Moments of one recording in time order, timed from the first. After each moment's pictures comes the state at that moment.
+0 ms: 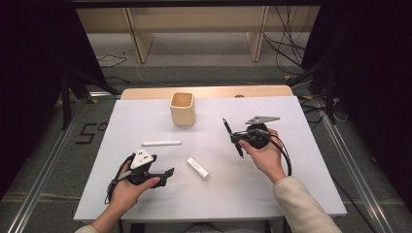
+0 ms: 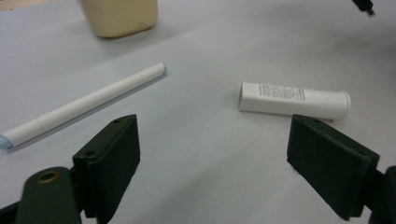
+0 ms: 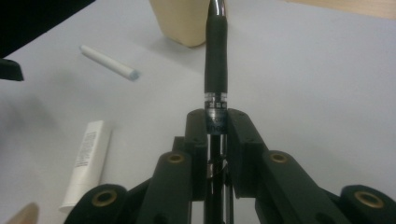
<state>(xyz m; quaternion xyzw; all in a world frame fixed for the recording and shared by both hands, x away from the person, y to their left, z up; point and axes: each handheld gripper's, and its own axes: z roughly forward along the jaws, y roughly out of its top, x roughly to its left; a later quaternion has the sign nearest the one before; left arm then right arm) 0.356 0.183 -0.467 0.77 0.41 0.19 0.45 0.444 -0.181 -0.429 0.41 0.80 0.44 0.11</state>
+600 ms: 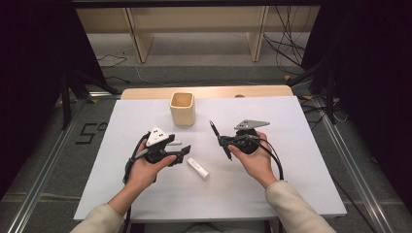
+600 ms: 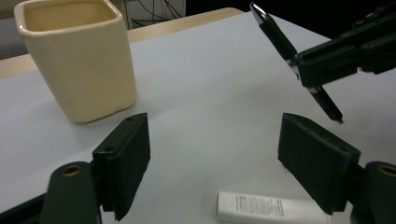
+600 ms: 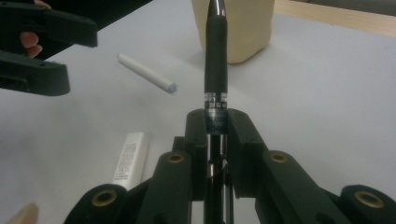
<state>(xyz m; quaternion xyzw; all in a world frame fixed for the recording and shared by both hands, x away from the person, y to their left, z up) 0.399 0.137 -0.430 0.75 0.39 0.20 0.49 0.432 -0.152 -0.431 0.36 0.80 0.47 0.11</state>
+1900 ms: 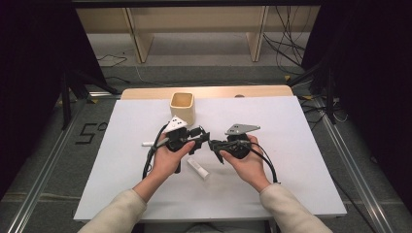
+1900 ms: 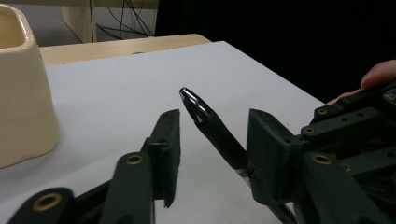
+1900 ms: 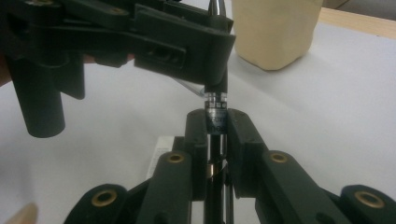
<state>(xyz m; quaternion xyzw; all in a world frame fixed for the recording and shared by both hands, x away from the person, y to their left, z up) 0.430 0.090 -0.428 0.71 0.40 0.12 0.56 0.423 -0.129 -0.435 0.32 0.81 0.48 0.10</state>
